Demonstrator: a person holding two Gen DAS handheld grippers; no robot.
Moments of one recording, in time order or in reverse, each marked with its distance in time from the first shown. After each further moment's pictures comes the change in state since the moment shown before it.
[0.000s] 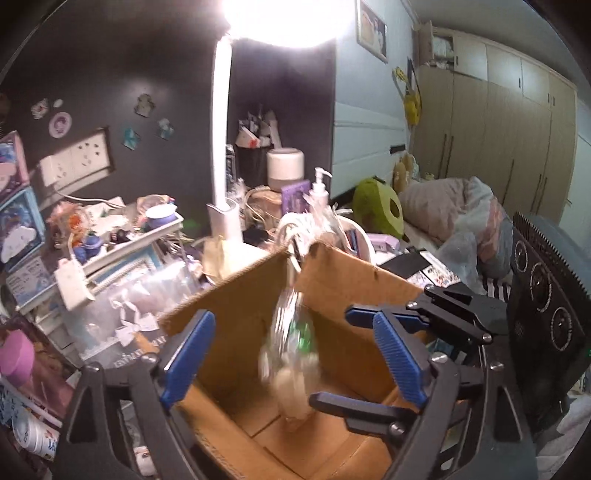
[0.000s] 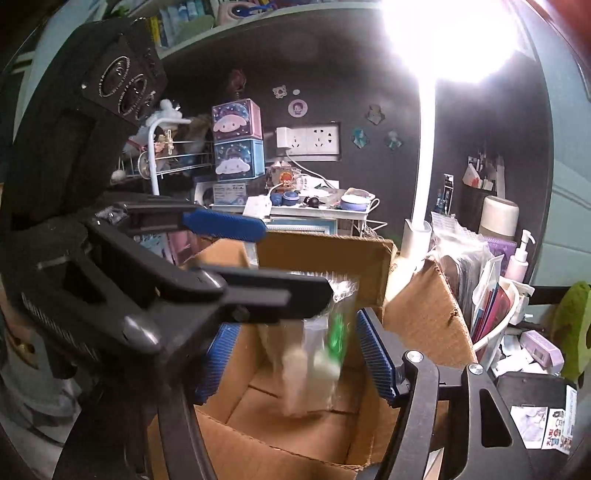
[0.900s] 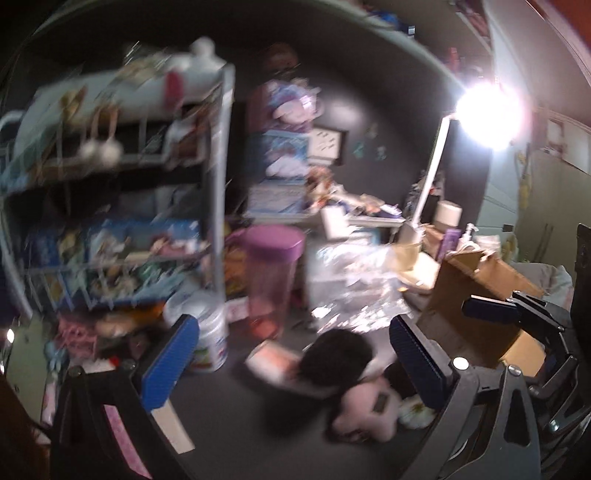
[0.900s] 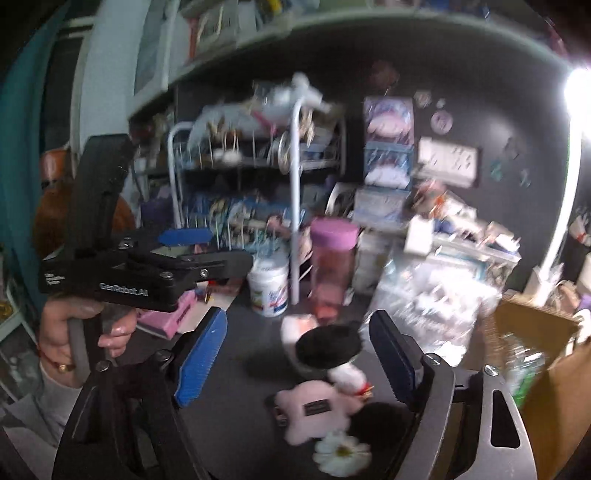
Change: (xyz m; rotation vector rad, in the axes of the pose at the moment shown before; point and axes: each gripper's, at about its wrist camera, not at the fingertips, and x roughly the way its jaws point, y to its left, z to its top) left arm -0.169 0.188 -0.156 -0.360 -0.154 0.381; right arm 0.059 0.191 0.040 -0.126 0.054 0.230
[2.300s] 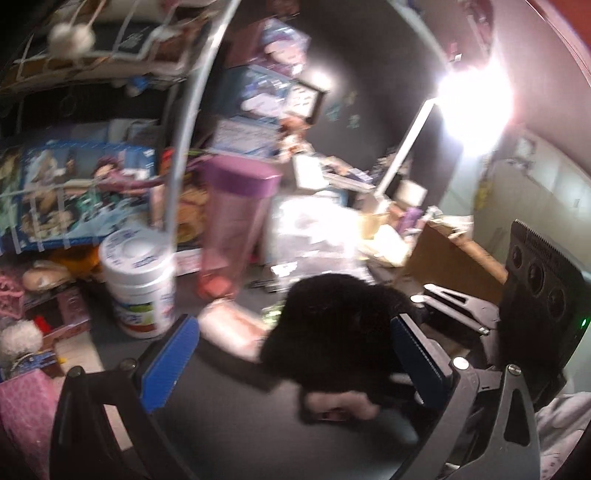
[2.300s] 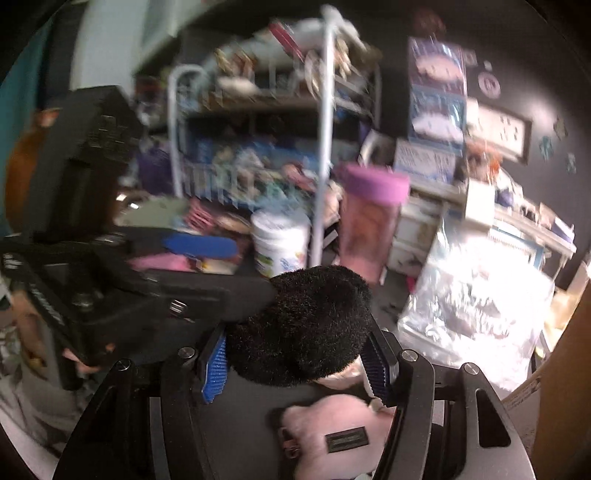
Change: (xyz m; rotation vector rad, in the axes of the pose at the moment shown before) left arm 0.041 0.015 -0.029 -0.083 0.103 -0.299; right arm 0.078 0.018 -0.019 -0.079 0.061 0.051
